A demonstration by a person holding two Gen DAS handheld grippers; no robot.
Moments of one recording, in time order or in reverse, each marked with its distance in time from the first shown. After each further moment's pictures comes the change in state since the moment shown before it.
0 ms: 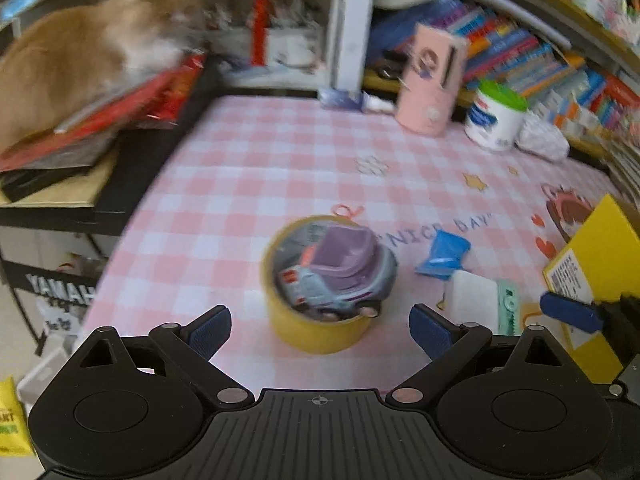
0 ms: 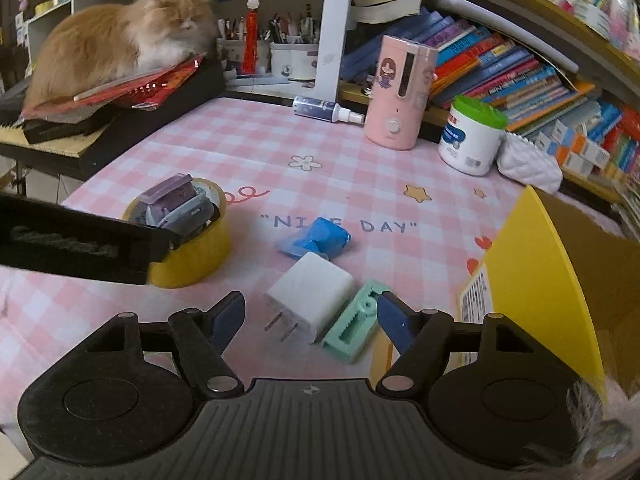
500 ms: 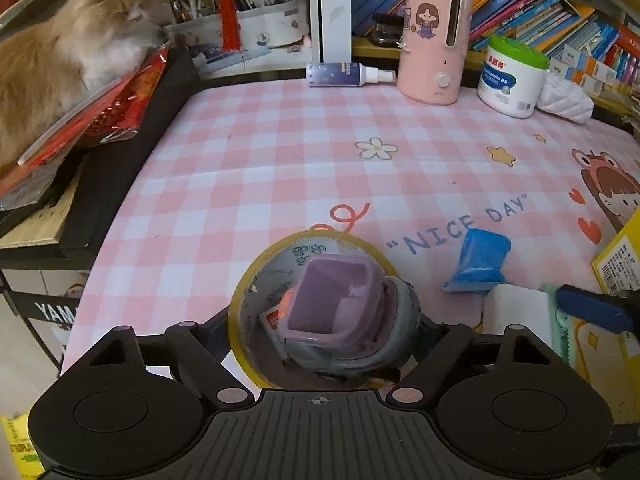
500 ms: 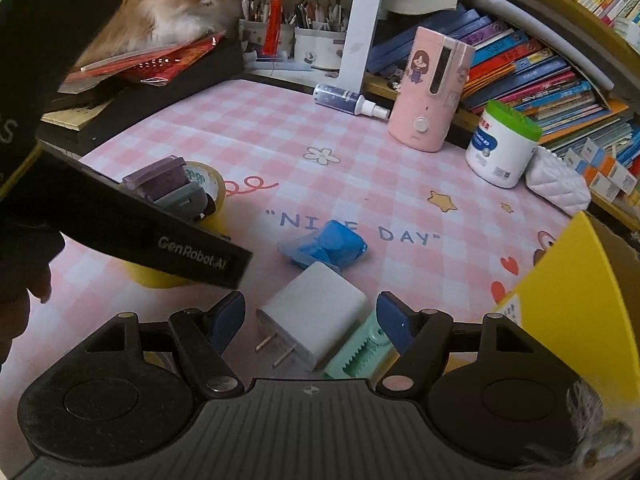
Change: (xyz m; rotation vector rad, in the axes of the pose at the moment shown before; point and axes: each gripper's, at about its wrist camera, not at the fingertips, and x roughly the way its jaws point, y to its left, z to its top) left arm 0.052 -0.011 0.019 0.095 0.050 0.063; right arm 0.037 0.000 0.007 -0.083 0.025 0.039
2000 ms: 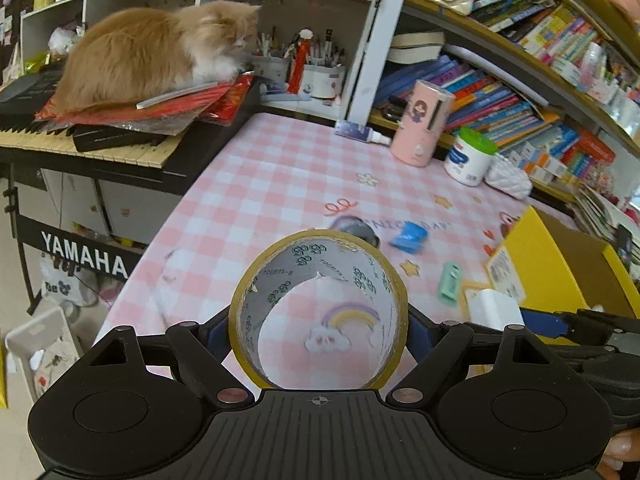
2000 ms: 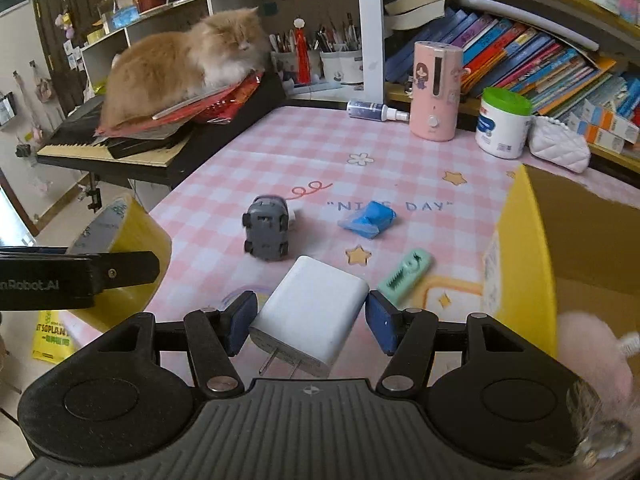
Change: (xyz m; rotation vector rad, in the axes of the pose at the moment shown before) left arm -0.174 0.035 -0.110 -0.250 -0.168 -0.104; right arm -0.129 -0.003 -0.027 0.146 -0.019 0.191
